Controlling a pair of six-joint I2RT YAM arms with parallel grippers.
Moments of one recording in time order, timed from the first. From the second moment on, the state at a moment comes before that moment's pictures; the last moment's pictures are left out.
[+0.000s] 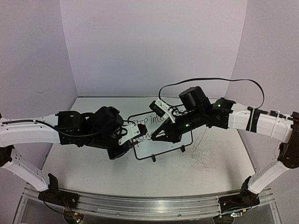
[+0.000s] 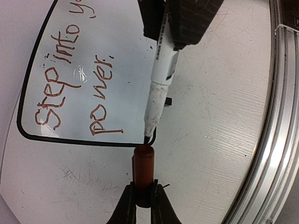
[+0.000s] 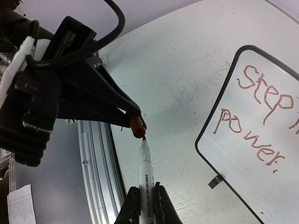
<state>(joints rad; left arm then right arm) -1.21 1.34 1.14 -0.64 -0.21 0.18 0.90 1.52 1.27 -0.46 -0.53 0.03</state>
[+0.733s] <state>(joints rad) -1.21 1.34 1.13 -0.64 -0.21 0.18 0.91 1.51 1.27 -0.45 -0.55 0.03</state>
